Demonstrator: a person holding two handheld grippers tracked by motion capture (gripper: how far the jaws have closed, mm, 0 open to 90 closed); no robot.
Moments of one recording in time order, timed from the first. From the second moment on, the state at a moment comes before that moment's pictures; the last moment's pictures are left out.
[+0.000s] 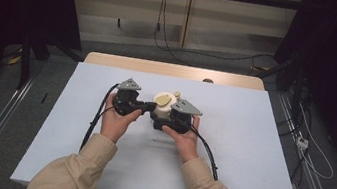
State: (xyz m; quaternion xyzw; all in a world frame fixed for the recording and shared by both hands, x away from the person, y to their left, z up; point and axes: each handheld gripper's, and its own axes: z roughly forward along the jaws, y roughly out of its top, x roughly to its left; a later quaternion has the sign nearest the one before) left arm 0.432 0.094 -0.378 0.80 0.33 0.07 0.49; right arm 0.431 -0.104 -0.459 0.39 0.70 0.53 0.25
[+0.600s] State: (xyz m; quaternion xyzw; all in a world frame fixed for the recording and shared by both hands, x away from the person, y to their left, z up) left arm 0.433 0.092 -0.375 0.80 0.33 0.07 0.49; right arm 0.431 -0.104 -0.459 0.39 0.70 0.54 0.25
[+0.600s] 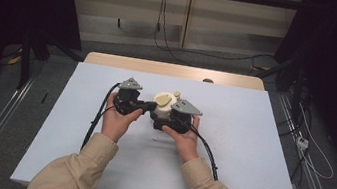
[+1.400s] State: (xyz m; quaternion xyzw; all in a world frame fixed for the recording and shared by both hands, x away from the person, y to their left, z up) left arm 0.433 0.090 -0.370 0.80 0.34 0.08 0.49; right arm 0.432 -0.105 -0.459 0.39 0.70 0.54 0.25
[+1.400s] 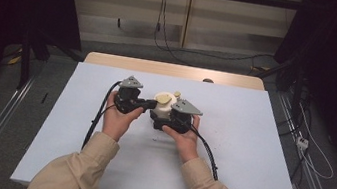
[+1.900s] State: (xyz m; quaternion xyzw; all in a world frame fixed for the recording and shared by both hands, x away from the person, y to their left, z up) left arm 0.436 0.087 -0.361 0.80 0.33 0.08 0.50; right arm 0.432 -0.105 -0.459 0.39 0.70 0.54 0.25
